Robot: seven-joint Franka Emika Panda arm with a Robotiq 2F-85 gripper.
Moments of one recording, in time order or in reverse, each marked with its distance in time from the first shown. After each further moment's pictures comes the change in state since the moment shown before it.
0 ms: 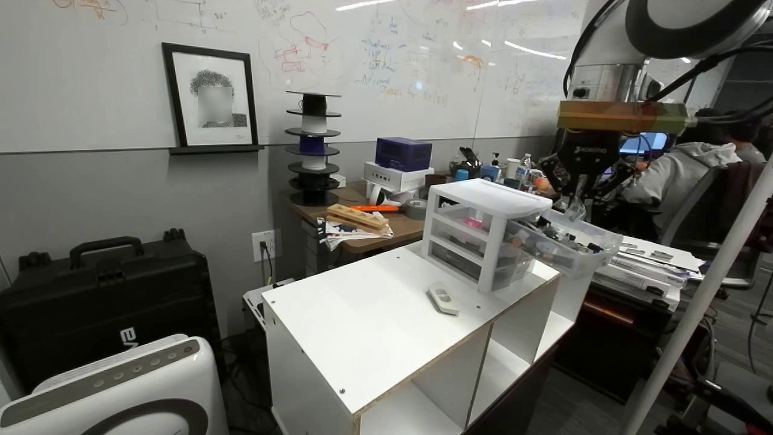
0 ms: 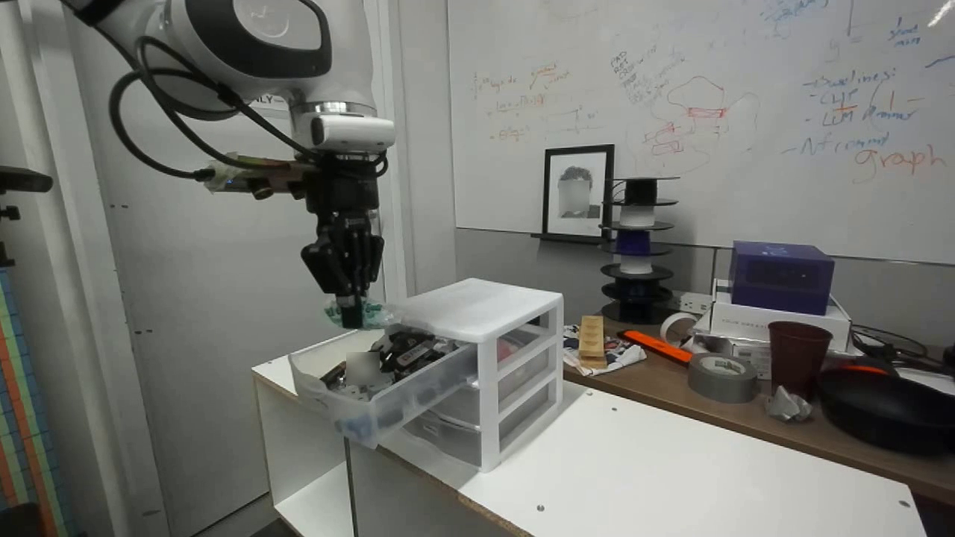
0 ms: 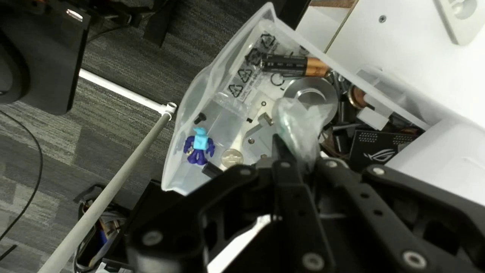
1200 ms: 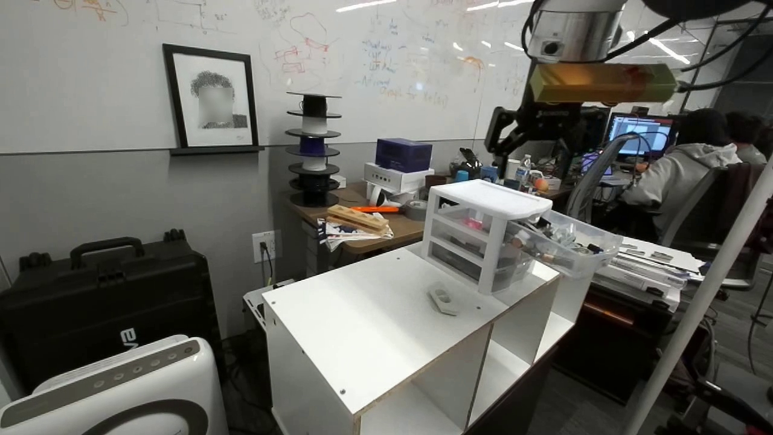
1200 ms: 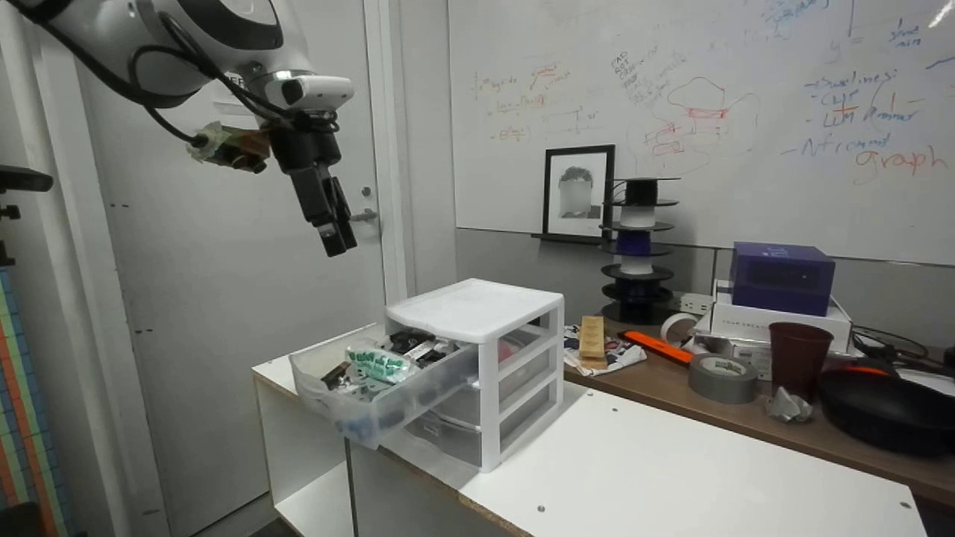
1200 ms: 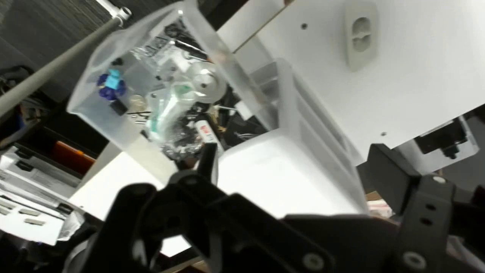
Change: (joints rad) arm 0.098 -0.004 0.150 0.100 -0.193 0.012 -0.018
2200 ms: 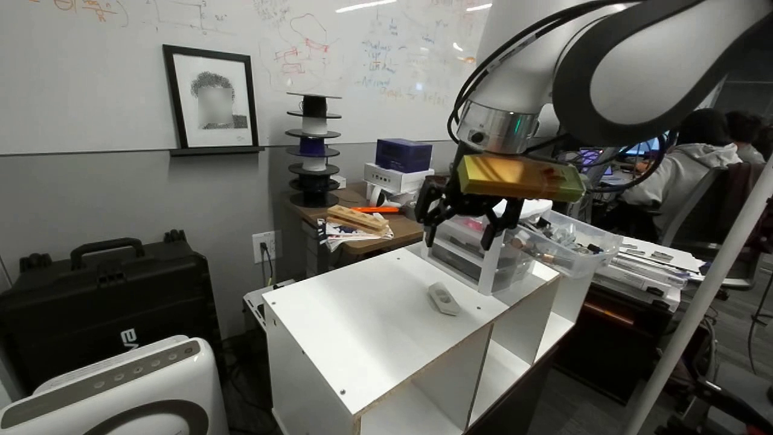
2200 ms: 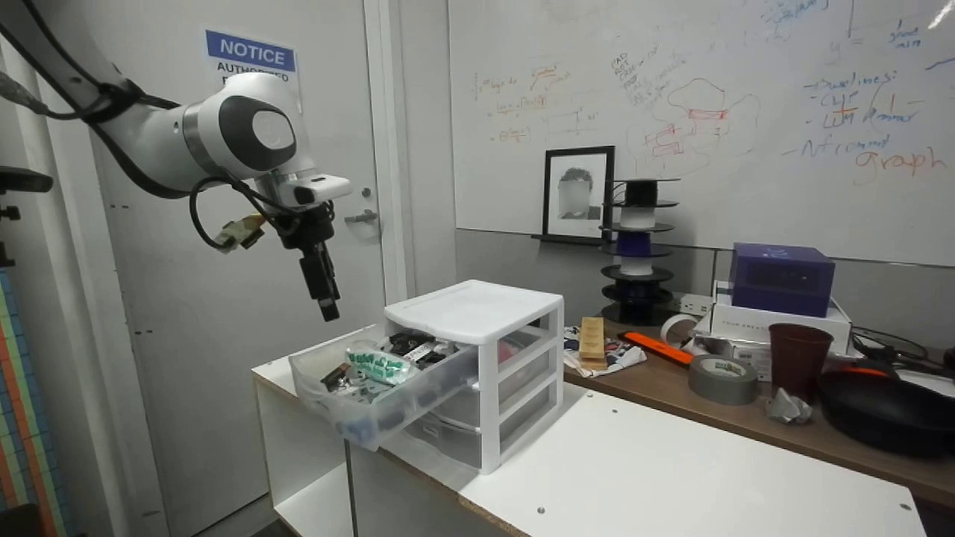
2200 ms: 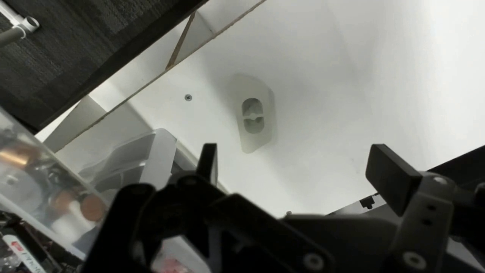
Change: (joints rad) arm 0.097 0.281 0.005 0.014 0.018 0.323 0.014
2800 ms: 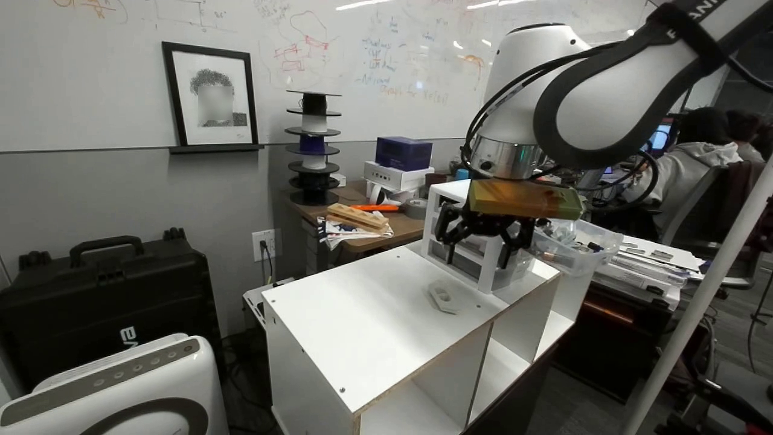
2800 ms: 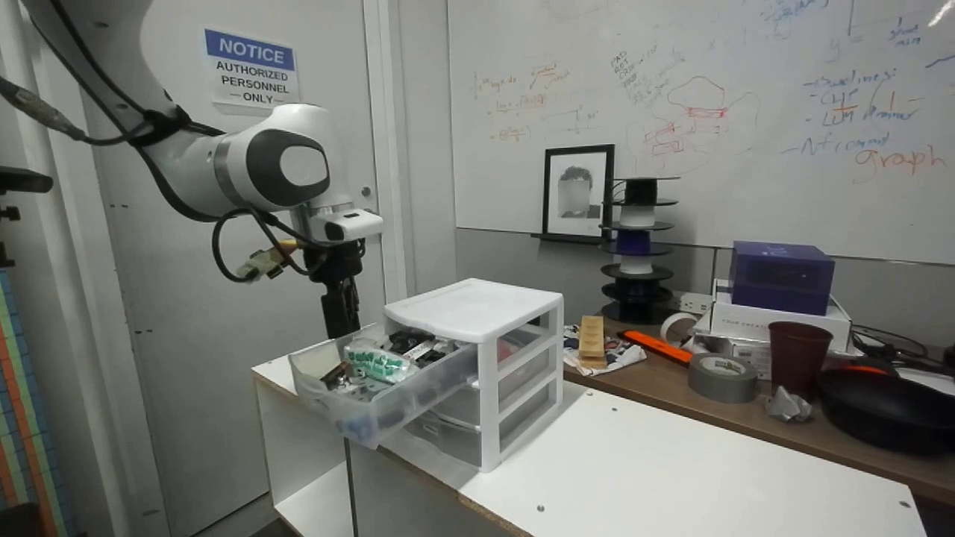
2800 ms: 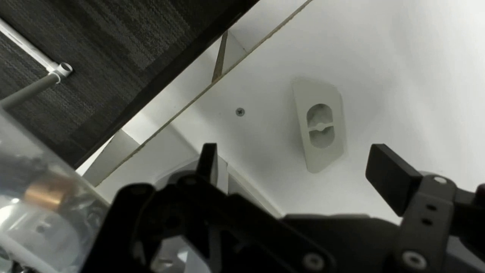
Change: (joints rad) arm -0.011 0.084 -0.095 -0.005 0.110 0.014 -0.075
